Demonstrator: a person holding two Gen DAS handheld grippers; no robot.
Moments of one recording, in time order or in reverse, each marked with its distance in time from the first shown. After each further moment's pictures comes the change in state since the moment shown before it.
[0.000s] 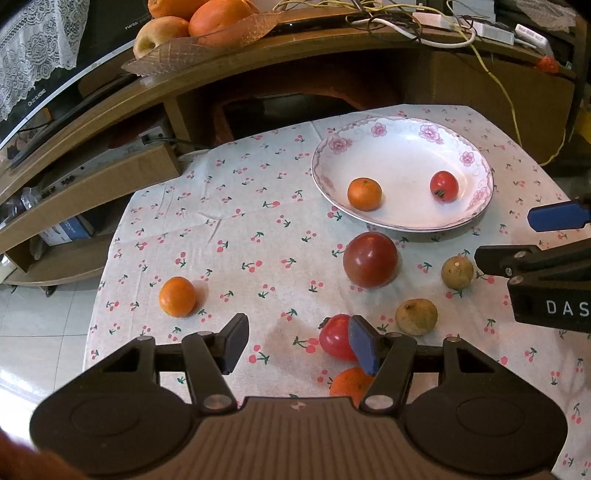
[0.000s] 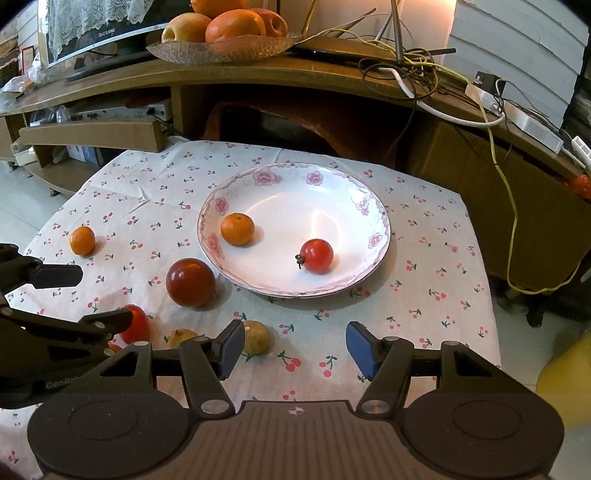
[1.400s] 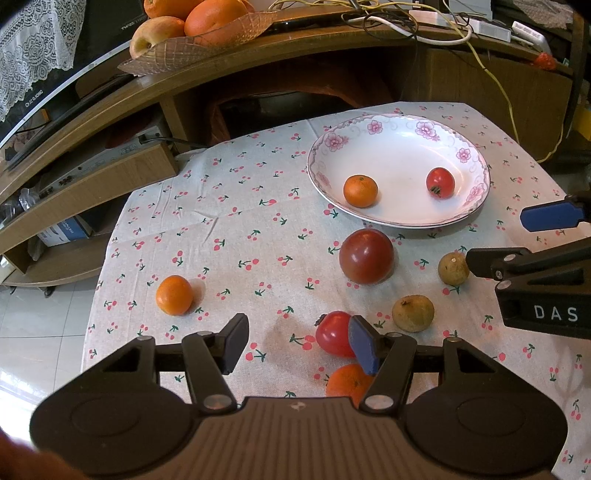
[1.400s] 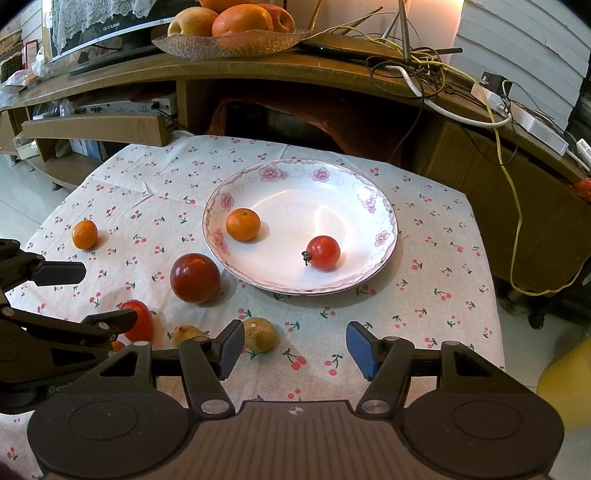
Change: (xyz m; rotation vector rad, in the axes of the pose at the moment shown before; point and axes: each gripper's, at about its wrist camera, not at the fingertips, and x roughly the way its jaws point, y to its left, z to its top) left arm -0.001 0.000 0.000 0.003 0.001 -0.002; right arm 0.001 0.004 0.000 -0.011 0.008 0.003
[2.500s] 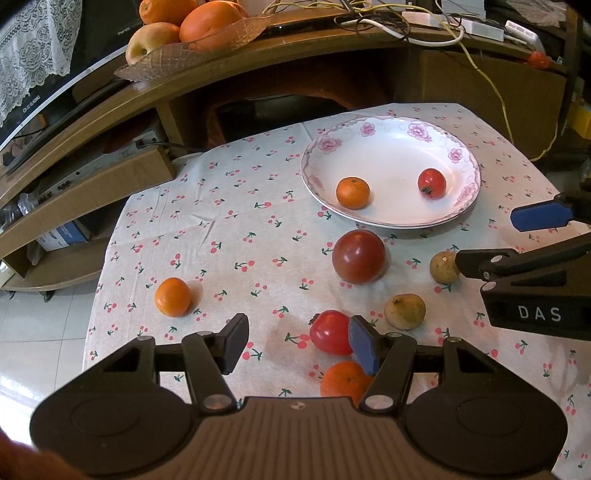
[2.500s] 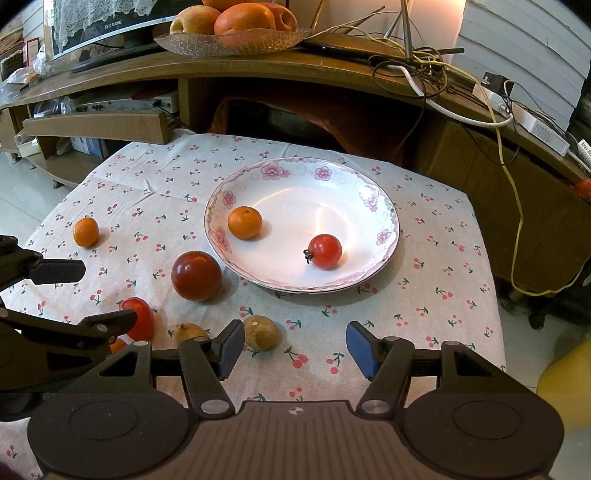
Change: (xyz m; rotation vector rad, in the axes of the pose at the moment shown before) left arm -0.005 -0.003 0.001 0.013 -0.001 -0.006; right arm 0.001 0.000 -0.002 -0.004 0.003 0.002
